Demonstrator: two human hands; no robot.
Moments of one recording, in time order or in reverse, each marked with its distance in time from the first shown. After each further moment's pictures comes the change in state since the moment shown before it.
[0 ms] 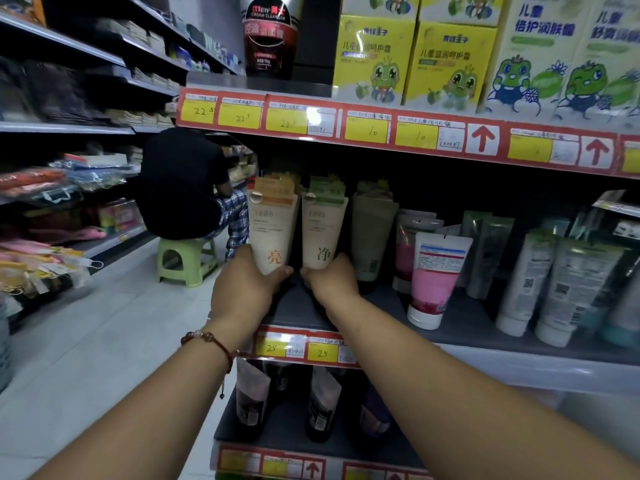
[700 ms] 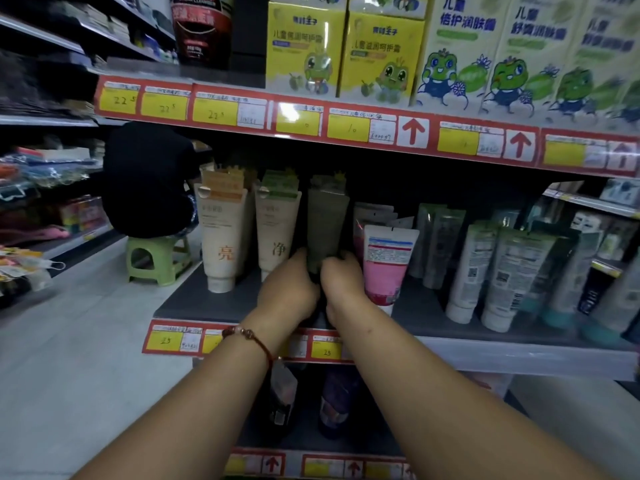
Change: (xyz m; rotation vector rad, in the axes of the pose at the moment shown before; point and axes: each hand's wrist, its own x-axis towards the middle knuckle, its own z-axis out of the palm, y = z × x) left_hand -0.031 0.085 0.075 0.150 -0.398 0.105; right_hand -0.006 0.013 -0.068 0.303 0.101 0.086
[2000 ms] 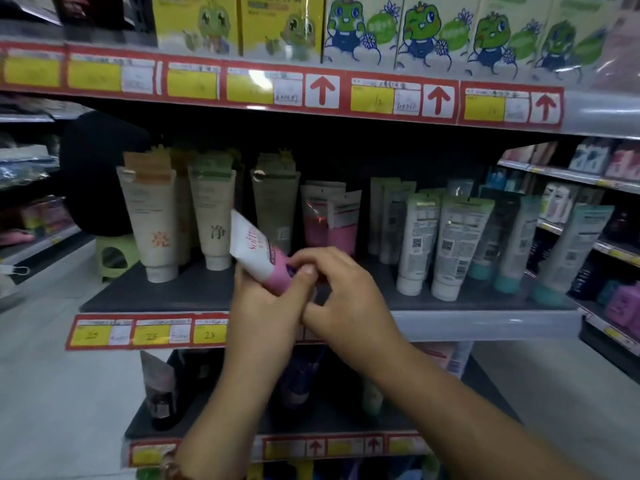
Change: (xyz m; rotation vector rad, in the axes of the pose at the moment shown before) left_hand -0.099 0.059 0.030 -0.765 0.252 -0.039; right_hand -0.057 0.019 -0.123 -0.486 -0.179 -0.889
